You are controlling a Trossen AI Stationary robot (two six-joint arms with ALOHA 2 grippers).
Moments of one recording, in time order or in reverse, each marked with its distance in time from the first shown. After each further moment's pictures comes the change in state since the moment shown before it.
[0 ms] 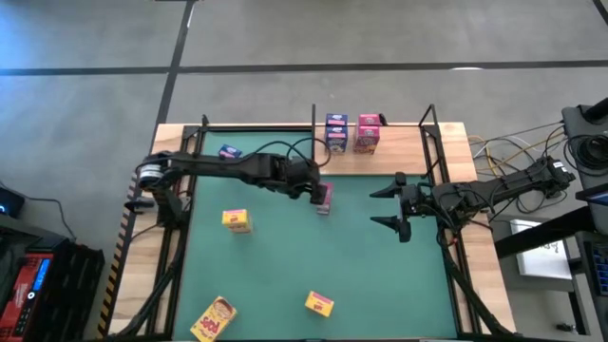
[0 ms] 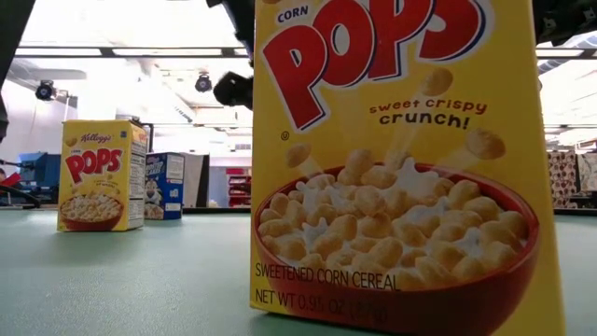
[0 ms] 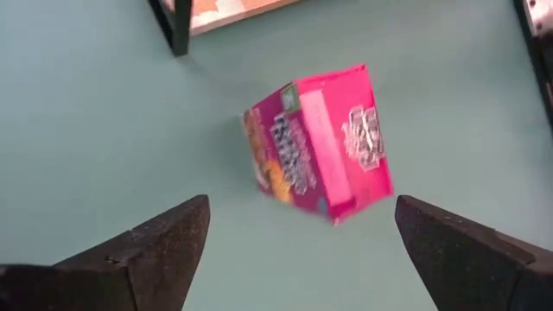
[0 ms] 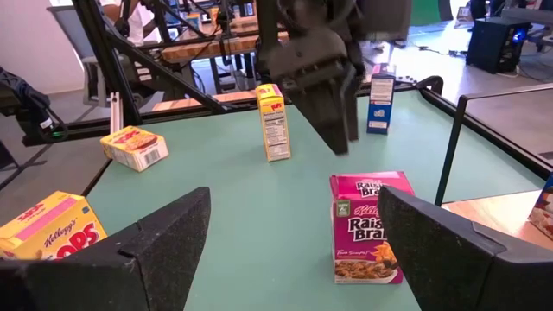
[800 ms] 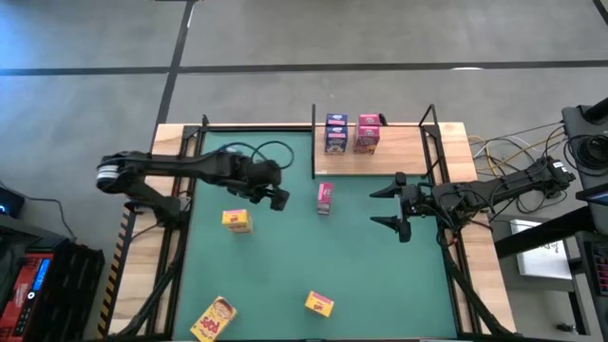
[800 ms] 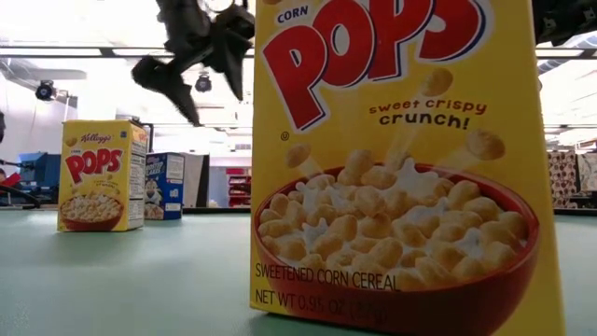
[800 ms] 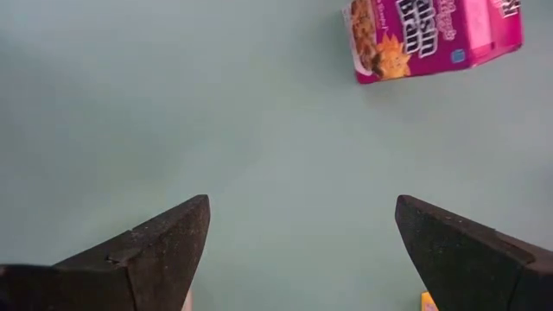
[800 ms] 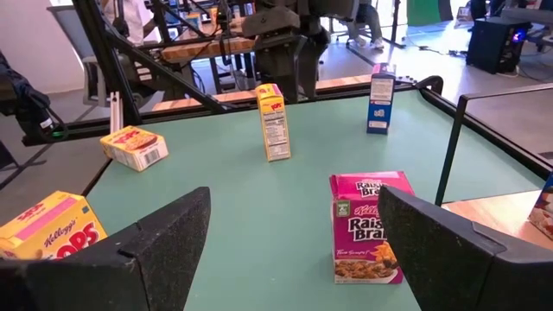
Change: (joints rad) left arm -0.001 -0.344 -0.307 -0.149 0.100 0.001; right arm 0.000 0.000 0.000 0.000 0.000 0.000
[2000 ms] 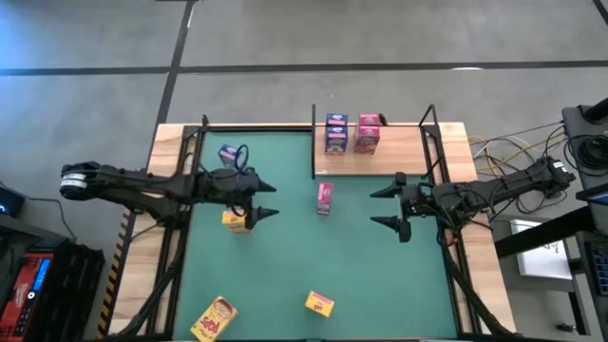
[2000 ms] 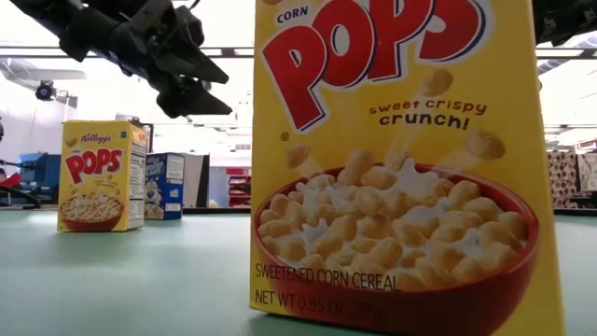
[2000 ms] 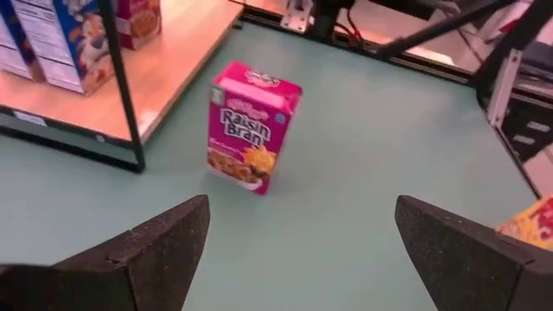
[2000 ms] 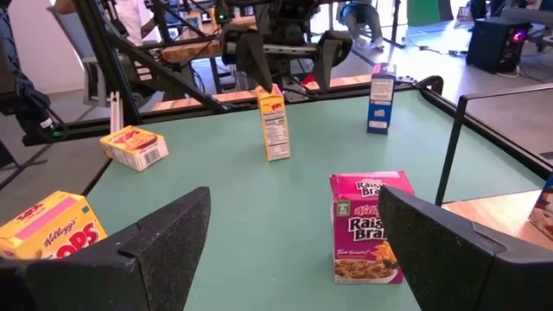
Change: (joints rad) left arm -0.024 -0.418 -0.701 1.008 0.012 0.819; right arm 0.000 0.000 0.000 0.000 0.000 0.000
